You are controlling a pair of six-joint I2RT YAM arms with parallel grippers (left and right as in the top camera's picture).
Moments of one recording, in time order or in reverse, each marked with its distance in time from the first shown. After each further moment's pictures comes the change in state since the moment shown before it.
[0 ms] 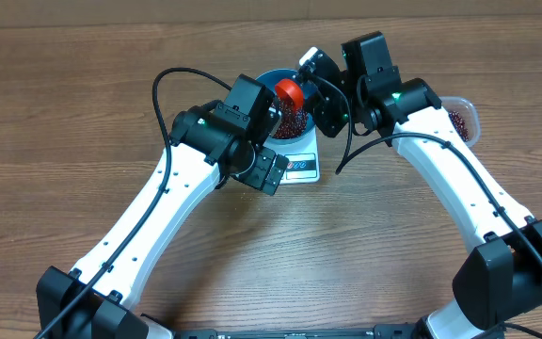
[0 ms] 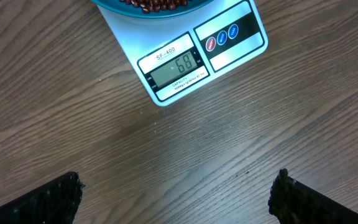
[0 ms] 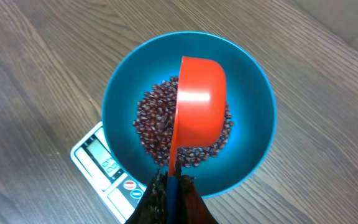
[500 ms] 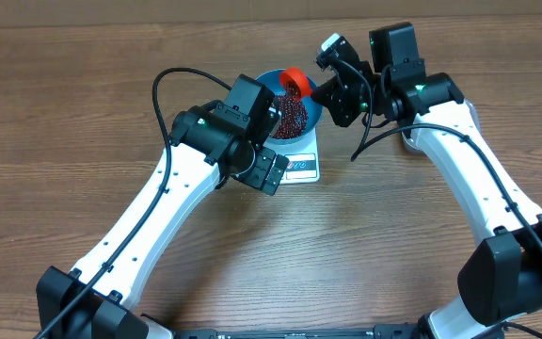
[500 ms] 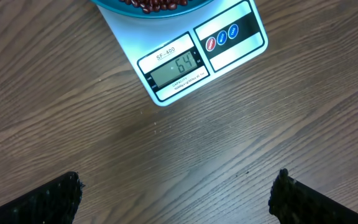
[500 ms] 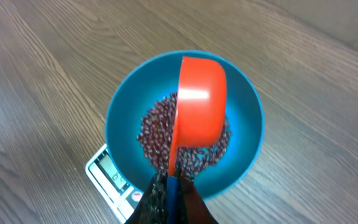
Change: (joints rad) left arm 0.000 0.000 0.000 0.000 0.000 0.000; right arm -0.092 0.000 0.000 0.027 -0.166 0.046
